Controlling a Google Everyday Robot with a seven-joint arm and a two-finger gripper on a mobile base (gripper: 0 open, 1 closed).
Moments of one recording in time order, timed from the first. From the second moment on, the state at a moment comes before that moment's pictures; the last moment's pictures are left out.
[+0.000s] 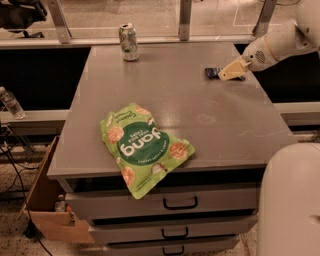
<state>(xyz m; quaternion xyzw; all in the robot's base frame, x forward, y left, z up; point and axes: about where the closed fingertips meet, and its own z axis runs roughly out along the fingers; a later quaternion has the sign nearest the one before) 0.729 -0.219 0.864 -0.42 0.82 0.21 0.32</state>
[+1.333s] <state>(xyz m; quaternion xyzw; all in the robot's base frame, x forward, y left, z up) 0.714 -0.226 0.878 -0.37 0.81 0.26 0.36</state>
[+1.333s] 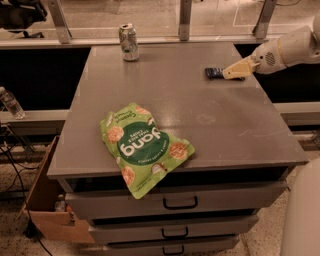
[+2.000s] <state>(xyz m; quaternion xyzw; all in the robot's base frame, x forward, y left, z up) 0.738 -0.240 0.879 -0.28 0.83 0.28 0.40</state>
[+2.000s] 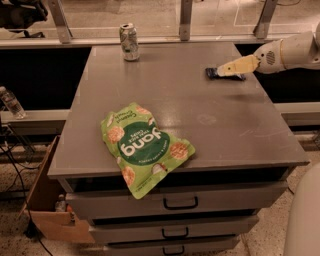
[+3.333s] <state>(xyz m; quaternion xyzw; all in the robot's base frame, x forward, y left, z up) 0.778 -0.226 0.870 -0.35 0.84 0.20 0.37</state>
